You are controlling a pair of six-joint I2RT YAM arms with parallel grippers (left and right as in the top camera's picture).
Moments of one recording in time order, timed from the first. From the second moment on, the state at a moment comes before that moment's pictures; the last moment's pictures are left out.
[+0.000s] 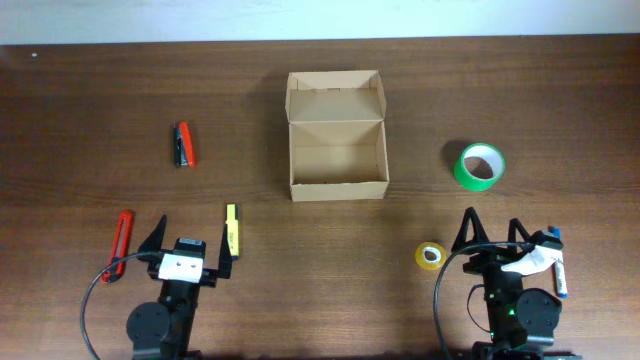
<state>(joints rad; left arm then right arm) 0.06 0.01 0.01 -0.06 0.16 0.20 -0.12 0.01 0.01 -0.07 -0.07 0.44</state>
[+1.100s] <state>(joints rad) 0.06 0.01 0.01 -0.06 0.16 0.20 -0.12 0.01 0.01 -0.07 -0.07 0.44</state>
